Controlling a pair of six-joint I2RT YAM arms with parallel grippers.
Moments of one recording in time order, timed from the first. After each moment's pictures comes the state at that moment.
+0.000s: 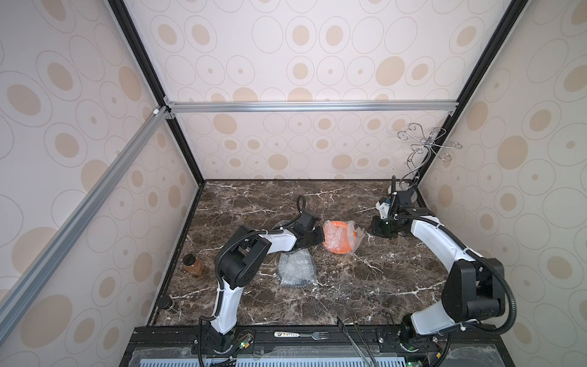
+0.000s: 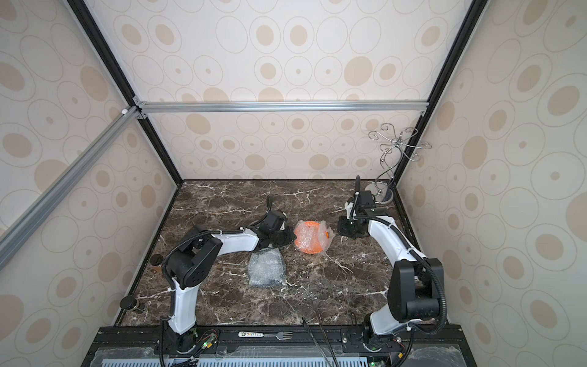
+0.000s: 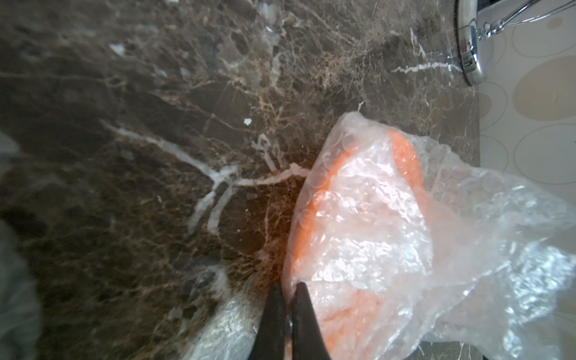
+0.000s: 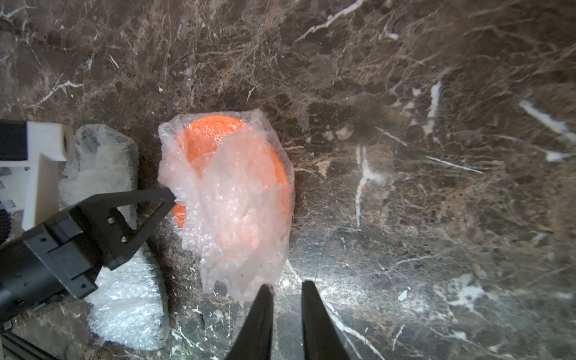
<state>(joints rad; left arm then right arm) -0.68 2.04 1.22 0.03 0.16 -0.86 0.09 1.51 1.17 -0.76 -0.27 0.26</state>
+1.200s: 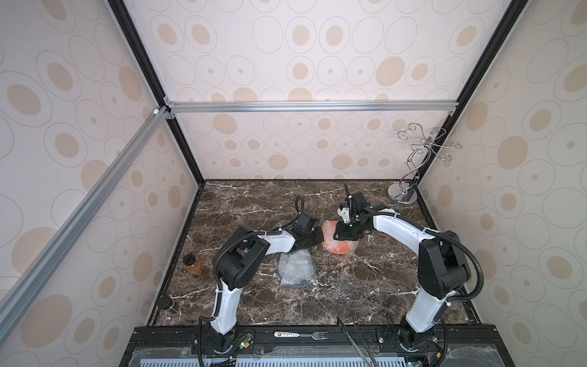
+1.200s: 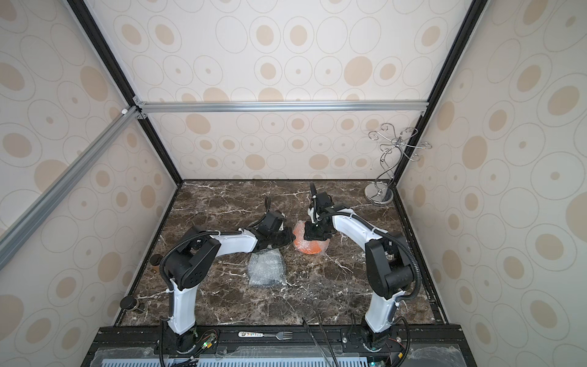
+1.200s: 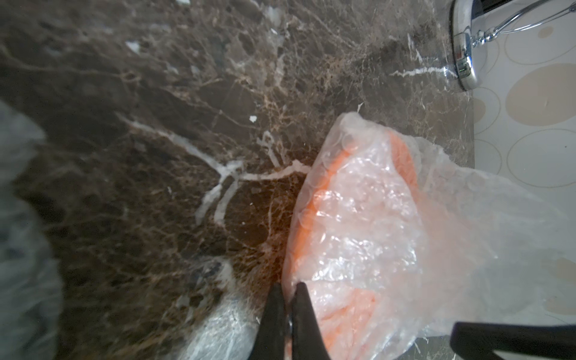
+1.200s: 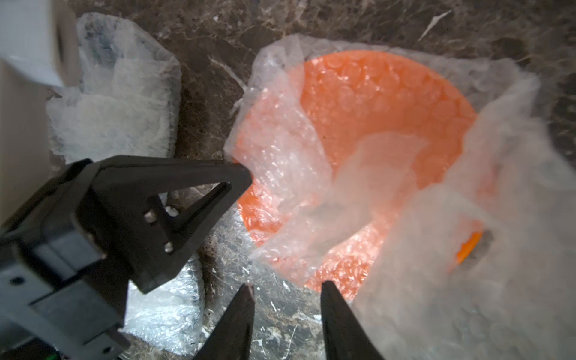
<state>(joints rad) -0.68 2.02 1.19 0.06 0.16 -0.87 0.39 1.78 1.30 -0.73 -0.28 0.31</state>
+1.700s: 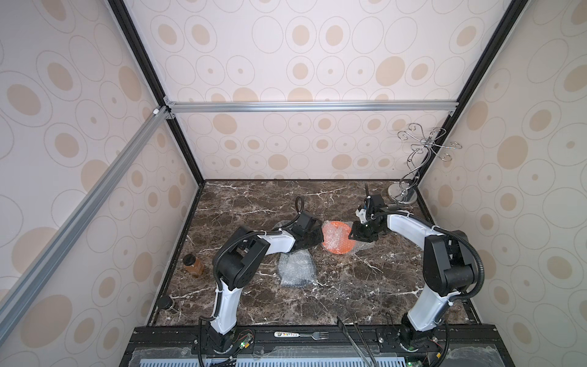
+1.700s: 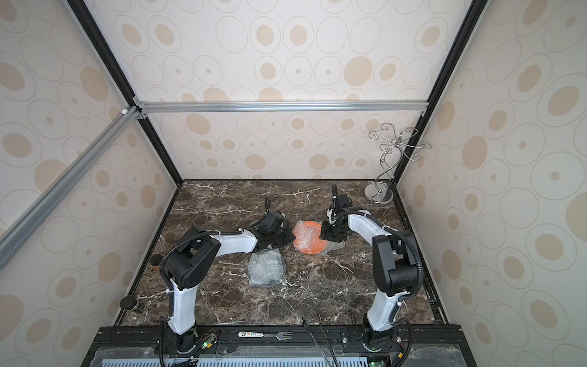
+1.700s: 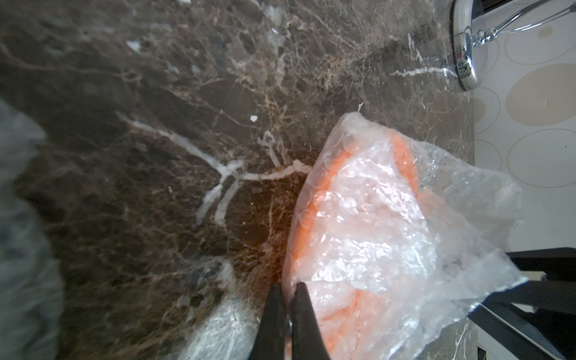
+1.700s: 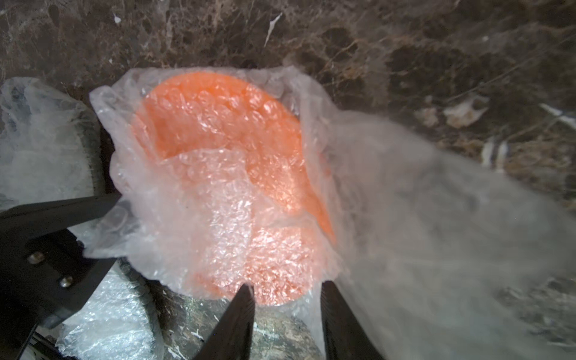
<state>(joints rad) -0.68 2.02 1.19 0.06 0.16 -0.87 0.21 1.77 1.20 -0.68 -0.30 0.31</state>
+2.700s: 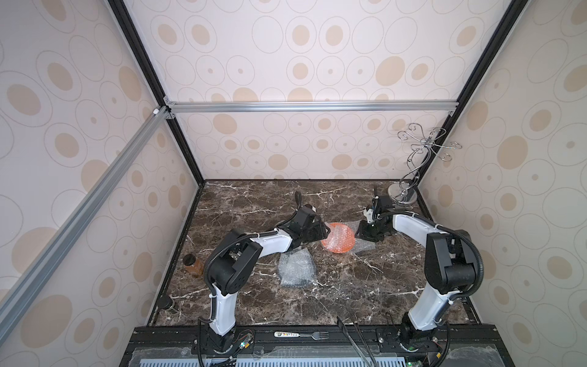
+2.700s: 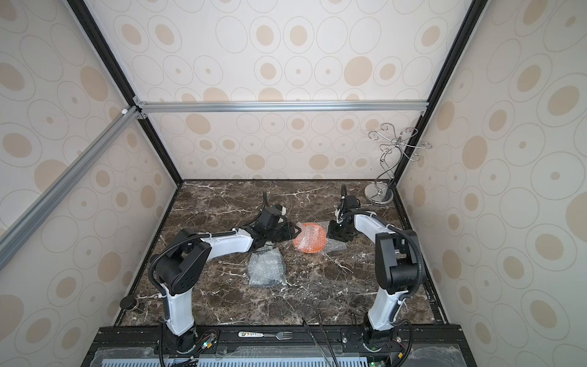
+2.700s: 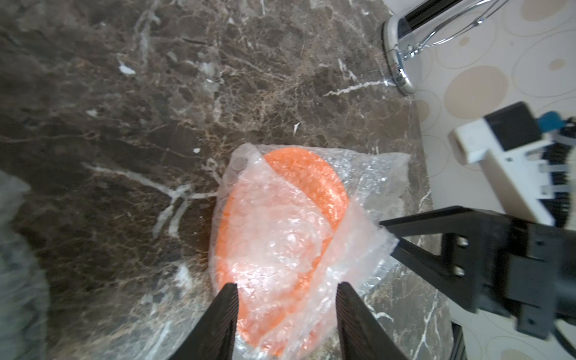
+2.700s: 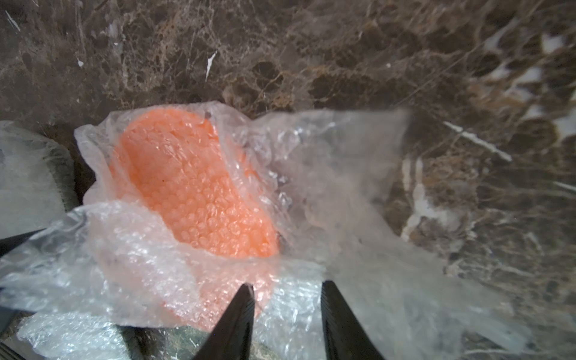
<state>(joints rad) -0.68 1.92 1.17 0.11 0.22 -0.78 0.13 1.80 1.19 -0.64 -0.29 0.30</state>
